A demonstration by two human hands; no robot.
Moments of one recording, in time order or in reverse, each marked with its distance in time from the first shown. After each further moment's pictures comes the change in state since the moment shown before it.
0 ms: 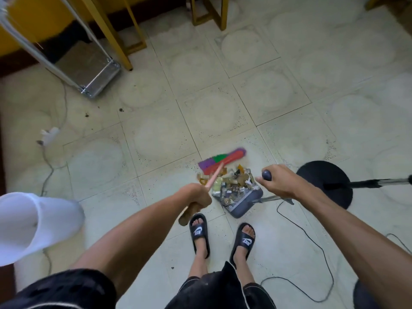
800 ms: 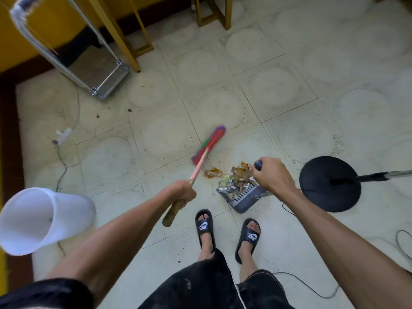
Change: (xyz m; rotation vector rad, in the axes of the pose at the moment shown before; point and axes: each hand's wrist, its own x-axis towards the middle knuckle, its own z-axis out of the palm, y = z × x) left_hand -0.037 -0.047 0.020 -0.174 0.228 -0.129; right_hand -0.014 -0.036 0.030 0.019 0.281 0.207
